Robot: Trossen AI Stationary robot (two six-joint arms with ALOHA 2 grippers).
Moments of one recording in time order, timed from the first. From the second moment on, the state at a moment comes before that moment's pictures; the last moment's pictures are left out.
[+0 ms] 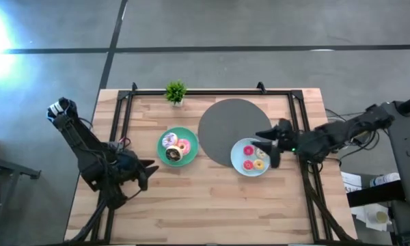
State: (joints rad) left arm -0.94 1.08 0.83 -0.94 -1.05 -1.76; right arm 0.41 0.90 0.93 -0.45 0.66 0.69
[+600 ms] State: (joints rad) left arm -0.87 0.98 0.72 -0.30 -1.17 -1.08; right arm 0.39 0.74 0.39 0.29 0.37 0.48
